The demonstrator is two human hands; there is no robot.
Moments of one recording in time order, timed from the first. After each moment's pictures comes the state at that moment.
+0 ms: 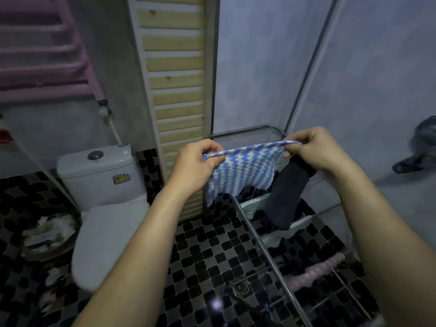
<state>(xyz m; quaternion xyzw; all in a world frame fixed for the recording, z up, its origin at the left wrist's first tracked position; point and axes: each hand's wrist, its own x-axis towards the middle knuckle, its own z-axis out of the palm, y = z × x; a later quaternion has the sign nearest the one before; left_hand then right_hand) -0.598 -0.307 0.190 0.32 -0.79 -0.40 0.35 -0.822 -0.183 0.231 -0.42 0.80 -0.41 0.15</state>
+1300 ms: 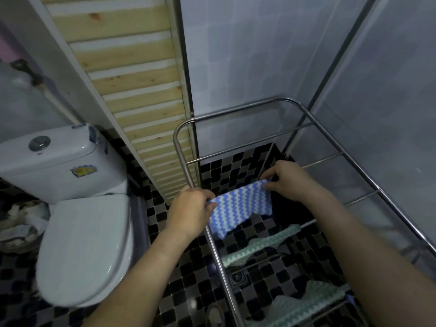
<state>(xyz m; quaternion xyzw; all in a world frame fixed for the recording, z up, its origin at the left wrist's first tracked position) -0.758 -0.417 0.000 0.42 -0.88 -0.21 0.08 -0.999 -0.343 0.023 -0.54 0.81 -0.05 0.23</state>
